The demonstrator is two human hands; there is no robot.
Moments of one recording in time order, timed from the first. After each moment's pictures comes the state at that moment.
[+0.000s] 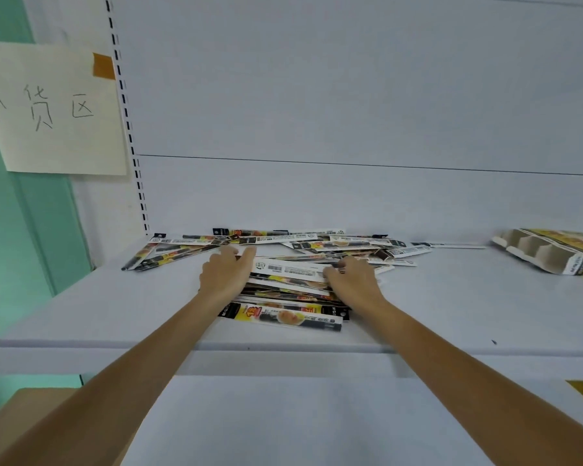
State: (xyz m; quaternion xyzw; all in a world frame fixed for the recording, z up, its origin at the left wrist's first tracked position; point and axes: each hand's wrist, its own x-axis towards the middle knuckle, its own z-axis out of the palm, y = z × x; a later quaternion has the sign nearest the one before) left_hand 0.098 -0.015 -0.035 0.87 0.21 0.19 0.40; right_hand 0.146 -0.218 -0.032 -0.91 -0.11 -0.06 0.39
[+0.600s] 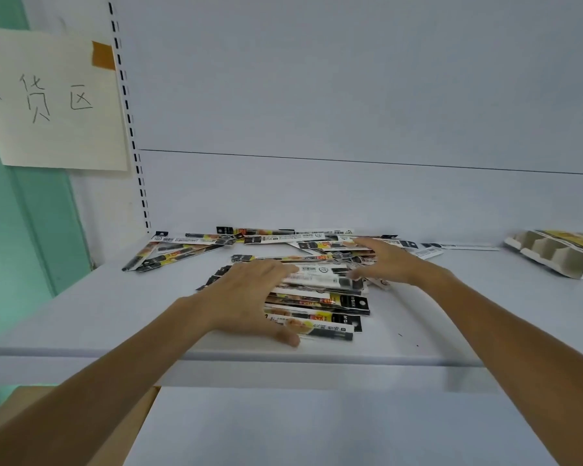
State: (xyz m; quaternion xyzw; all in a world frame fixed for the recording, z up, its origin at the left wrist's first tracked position) left_hand 0.048 -0.030 -0.005 0.99 -0.13 0.03 0.03; right_hand 0.194 -0.264 0.003 -0.94 -0.25 0.05 0.25
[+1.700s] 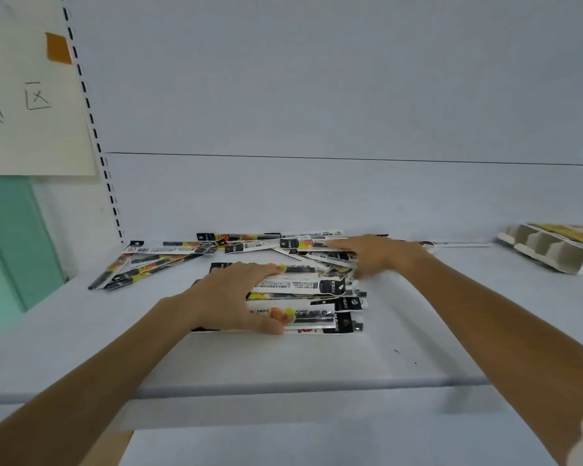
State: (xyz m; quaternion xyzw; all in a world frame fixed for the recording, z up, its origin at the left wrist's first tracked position) left_hand 0.092 -0.011 -0.010 0.99 -0.12 -0.01 0.12; right_hand 0.246 -0.248 0.014 -0.96 -0.28 0.07 0.04
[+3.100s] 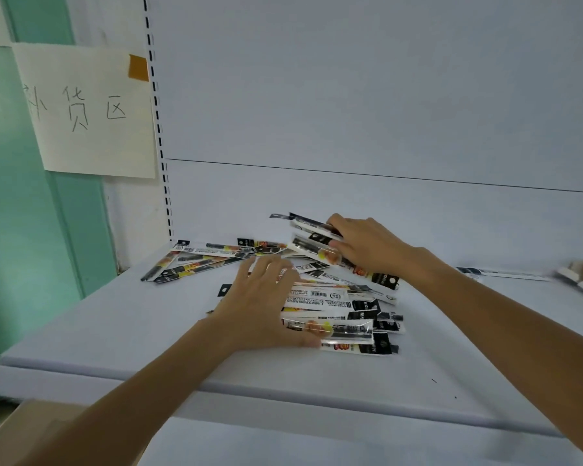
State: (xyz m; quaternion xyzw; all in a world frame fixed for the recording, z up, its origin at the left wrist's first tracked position) left_hand 0.065 -0.027 -0.010 0.98 -0.06 0.18 -0.04; right_hand 0.201 -0.185 0.053 -0.88 -0.45 -0.16 0.02
